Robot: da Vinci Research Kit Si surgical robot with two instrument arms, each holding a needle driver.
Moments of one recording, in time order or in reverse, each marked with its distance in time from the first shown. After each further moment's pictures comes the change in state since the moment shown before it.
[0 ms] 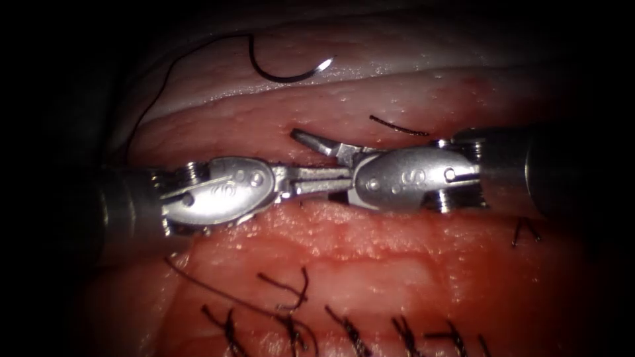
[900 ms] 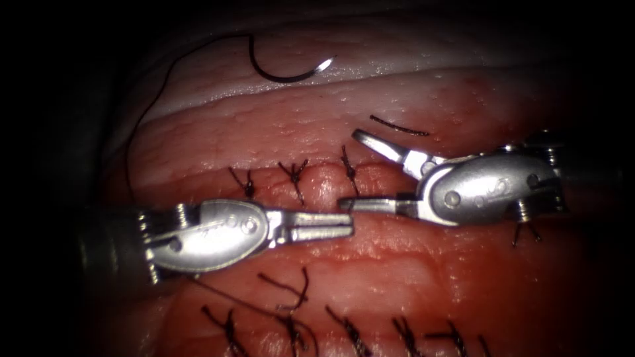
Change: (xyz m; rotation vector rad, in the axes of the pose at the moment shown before) right arm 0.002 0.003 -0.009 0.061 0.058 -0.043; left arm 0.003 0.005 0.000 -0.055 -0.001 0.033
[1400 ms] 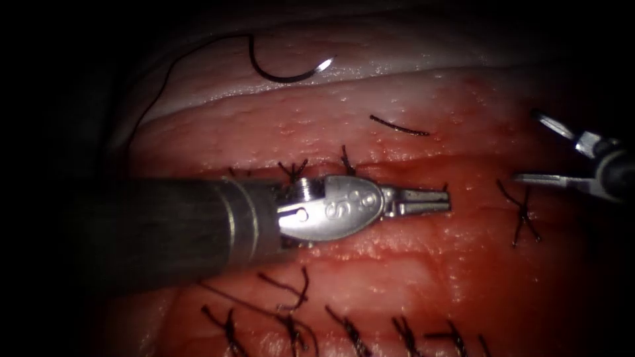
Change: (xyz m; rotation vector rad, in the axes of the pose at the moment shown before) right arm -0.004 0.007 -0.014 -0.090 -0.263 -0.064; left arm -0.004 -0.005 0.012 0.037 -0.090 0.027
